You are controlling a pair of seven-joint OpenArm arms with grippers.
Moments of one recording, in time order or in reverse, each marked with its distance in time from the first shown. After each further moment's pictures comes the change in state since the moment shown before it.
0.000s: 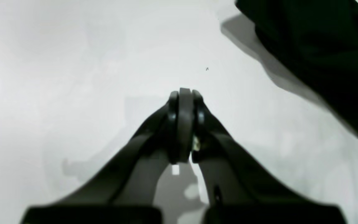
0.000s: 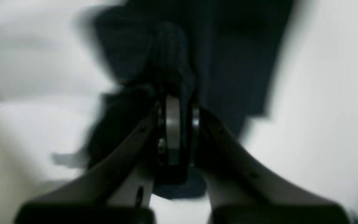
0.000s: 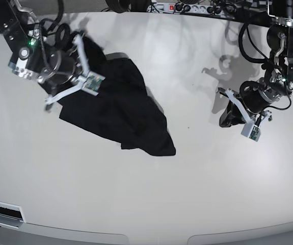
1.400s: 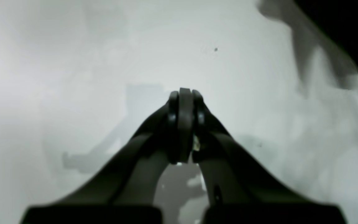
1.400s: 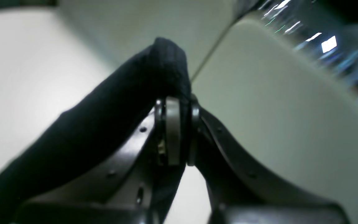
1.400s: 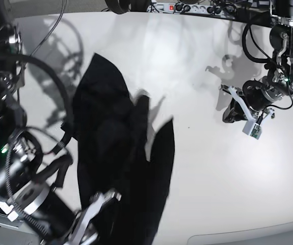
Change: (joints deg) left arm 0.2 -1.1 0.0 0.0 0.0 0.1 3.3; right arm 40.9 -13.2 6.8 2.6 14.4 -8.3 11.3
